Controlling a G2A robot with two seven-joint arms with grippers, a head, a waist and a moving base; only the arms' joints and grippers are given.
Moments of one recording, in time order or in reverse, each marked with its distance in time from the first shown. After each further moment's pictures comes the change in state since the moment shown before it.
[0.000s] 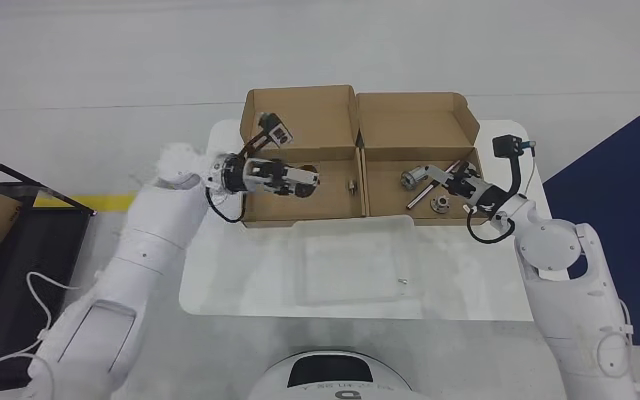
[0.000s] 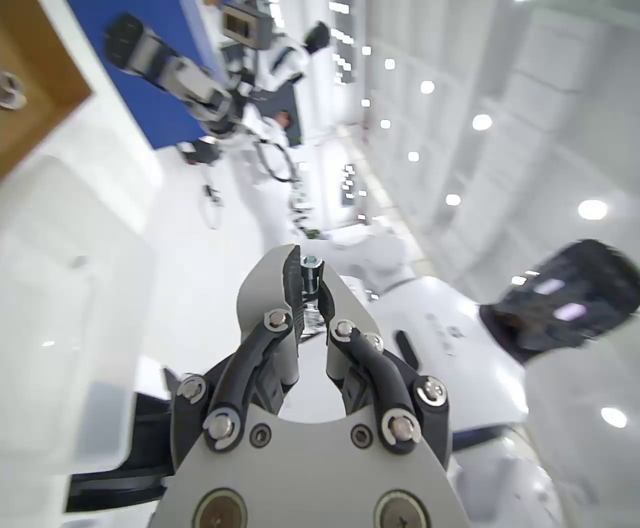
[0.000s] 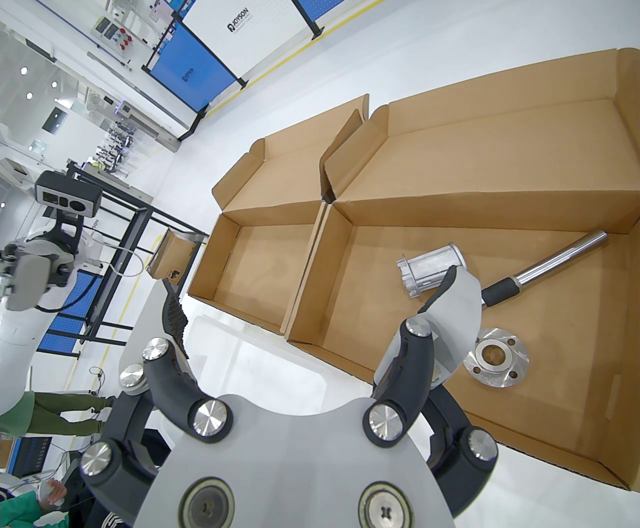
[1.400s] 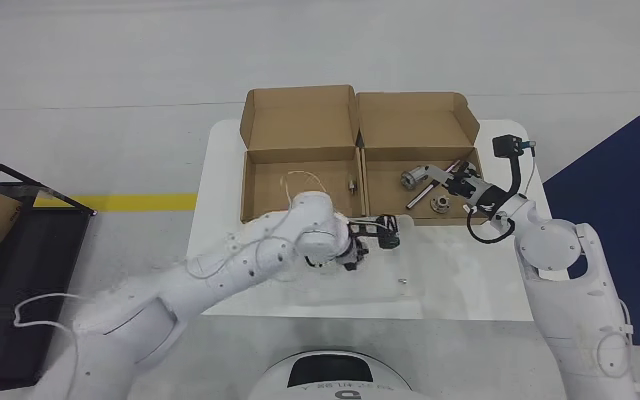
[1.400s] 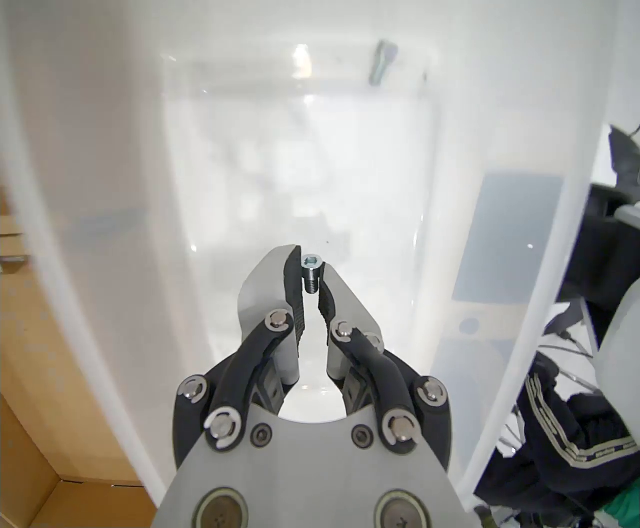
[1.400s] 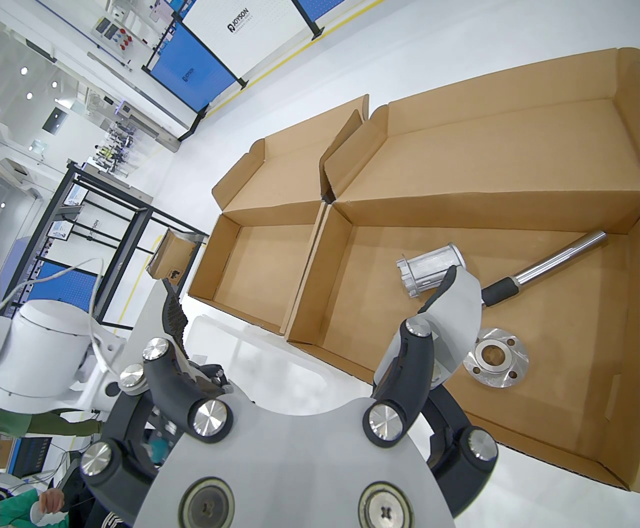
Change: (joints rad) left arm -0.092 -0.121 0.597 -0.311 1.717 -0.293 0.505; right arm 0.000 0.000 0.000 0.000 0.000 0.000 0.000
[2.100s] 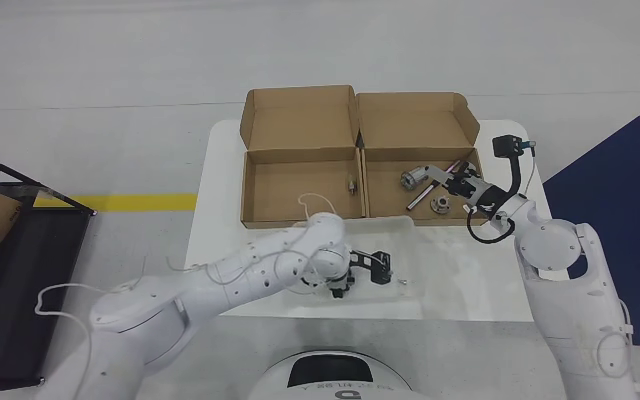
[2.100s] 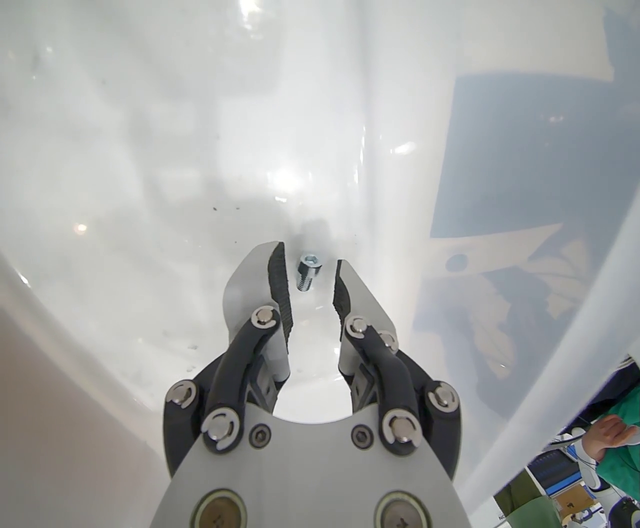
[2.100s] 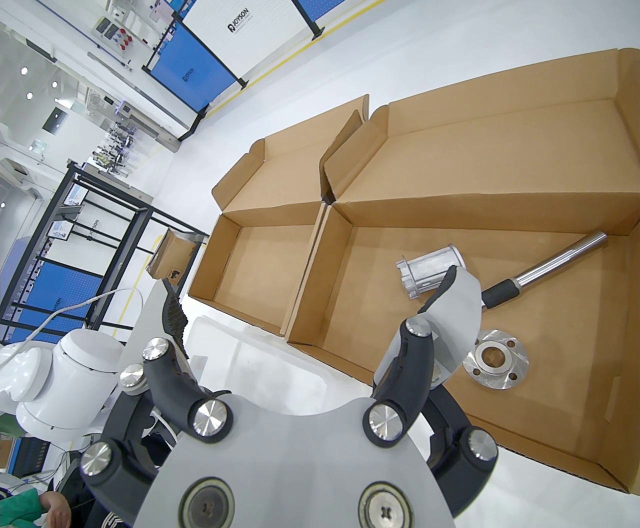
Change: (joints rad) left arm -0.026 -0.079 0.208 0.144 -0.044 -0.109 -0.156; right arm 0.000 0.000 0.000 0.000 0.000 0.000 0.000
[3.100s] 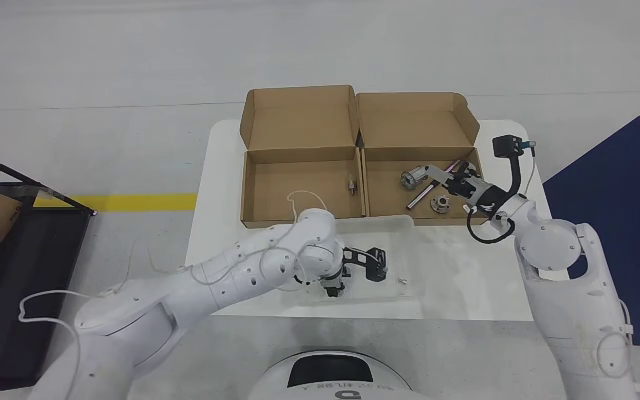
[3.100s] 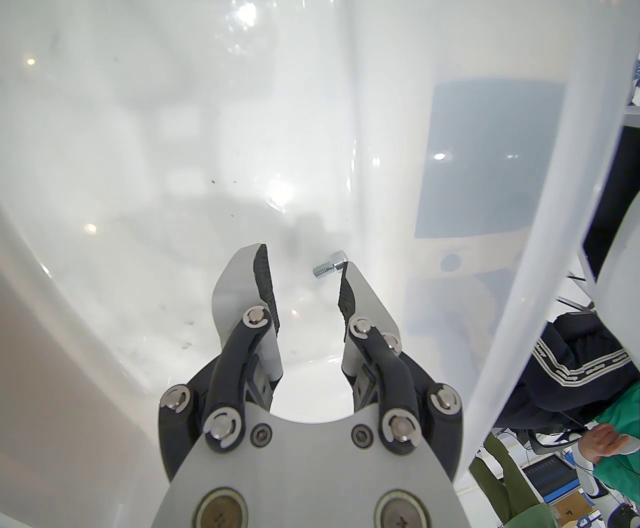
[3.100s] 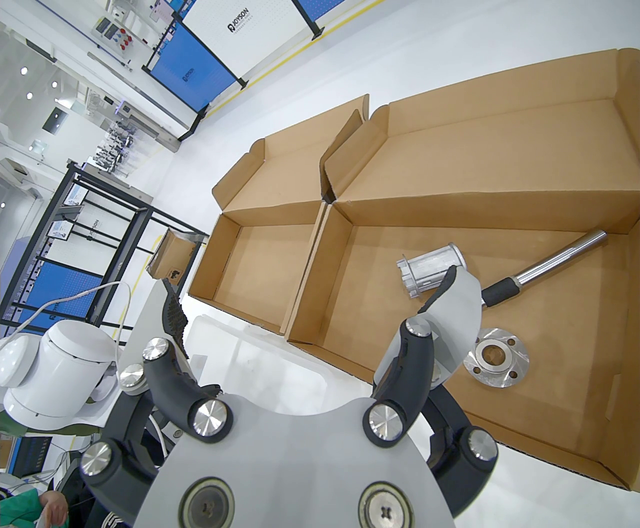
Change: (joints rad) left arm 0.015 0.066 -0.052 -0.089 -0.034 -0.011 -0.027; right arm 0.000 0.000 0.000 0.000 0.000 0.000 0.000
